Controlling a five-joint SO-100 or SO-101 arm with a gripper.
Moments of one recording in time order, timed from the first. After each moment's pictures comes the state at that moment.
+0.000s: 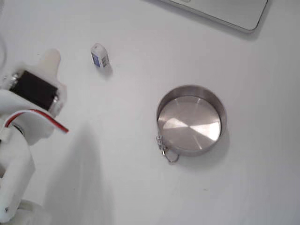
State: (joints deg) arm 8.3 200.1 181.3 43.8 37.9
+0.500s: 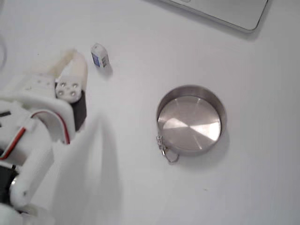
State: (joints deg) arm 13.7 167.5 181.6 14.9 86.8
